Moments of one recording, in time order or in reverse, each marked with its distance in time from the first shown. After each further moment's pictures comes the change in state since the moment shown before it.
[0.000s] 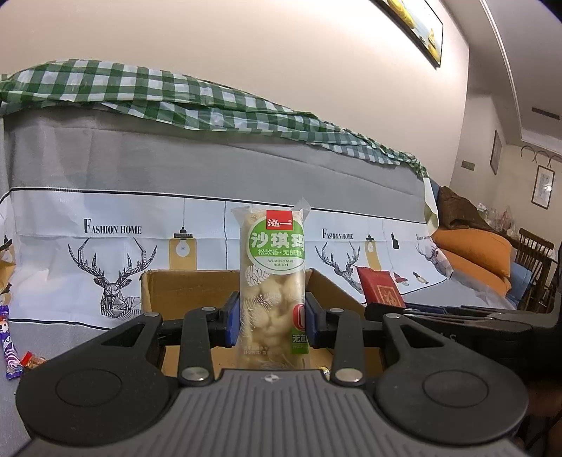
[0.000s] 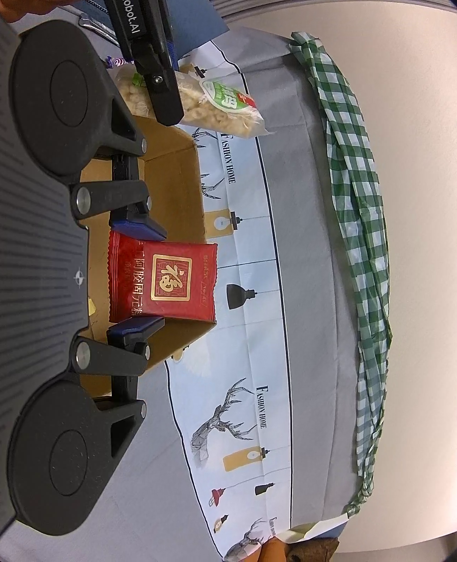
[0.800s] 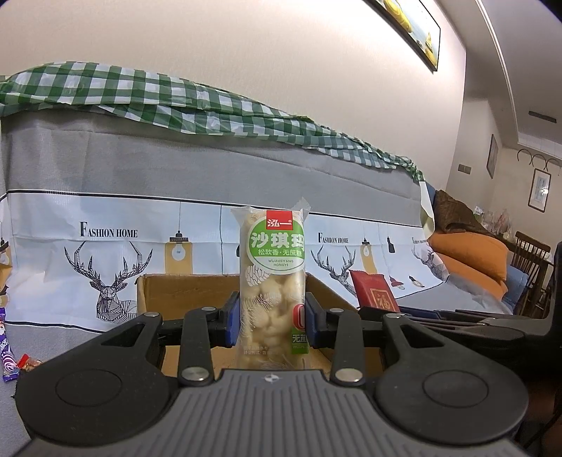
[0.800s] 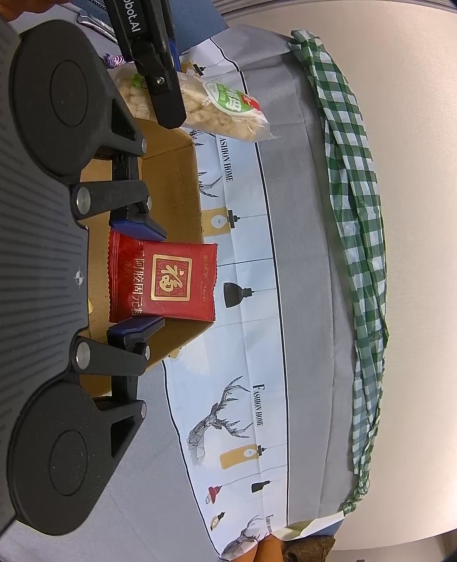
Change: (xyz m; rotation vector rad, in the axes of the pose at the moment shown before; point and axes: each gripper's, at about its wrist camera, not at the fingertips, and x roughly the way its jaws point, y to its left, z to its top) left arm -0.002 -0.002 0.000 -0.003 -0.014 -0.010; right arm -0.003 0.006 -0.002 -0.001 -0.012 -0.015
